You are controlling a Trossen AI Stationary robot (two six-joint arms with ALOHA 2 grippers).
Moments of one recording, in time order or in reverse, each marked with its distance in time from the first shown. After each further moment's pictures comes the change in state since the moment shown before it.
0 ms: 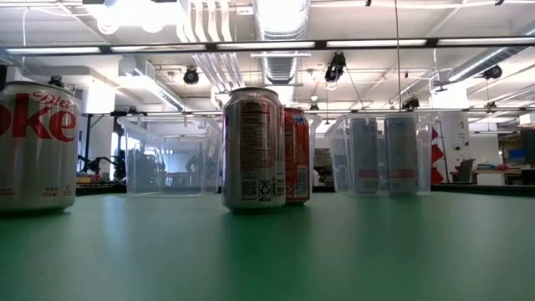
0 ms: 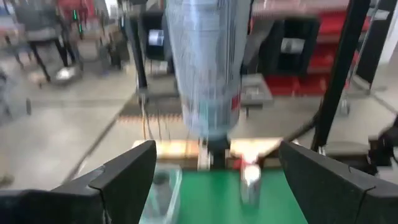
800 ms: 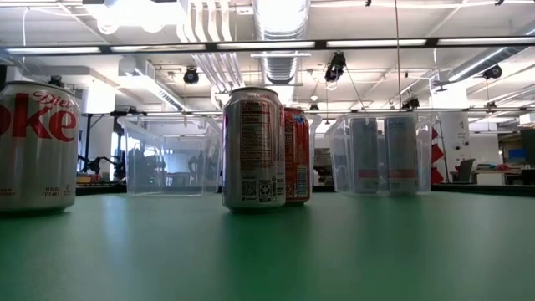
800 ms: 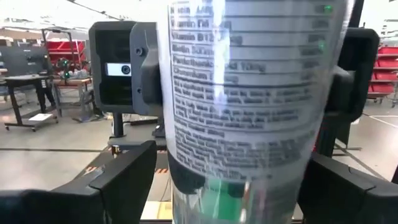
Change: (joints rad) left arm 0.012 0.006 -0.368 0.613 0.087 -0.051; right arm 0.007 0.039 -0.002 0.088 -0.087 0.045
